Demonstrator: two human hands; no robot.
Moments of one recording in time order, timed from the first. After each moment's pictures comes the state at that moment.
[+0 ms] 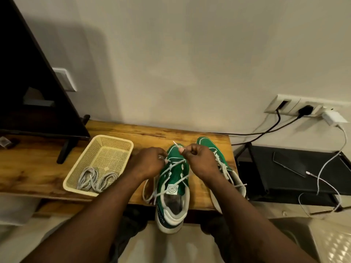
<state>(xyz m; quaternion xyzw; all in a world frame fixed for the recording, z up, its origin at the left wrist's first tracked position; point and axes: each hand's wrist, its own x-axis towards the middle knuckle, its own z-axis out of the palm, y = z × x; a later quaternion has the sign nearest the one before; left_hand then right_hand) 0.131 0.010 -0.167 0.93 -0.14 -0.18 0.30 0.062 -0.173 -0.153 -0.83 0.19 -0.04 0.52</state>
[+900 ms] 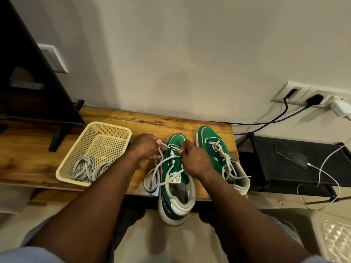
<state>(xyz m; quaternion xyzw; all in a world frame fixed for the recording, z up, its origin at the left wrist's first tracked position) 0.154 0.003 -0.190 0.73 0.11 -0.30 0.61 0.071 -0.161 -0.194 -0.95 0.14 0.06 0.27</state>
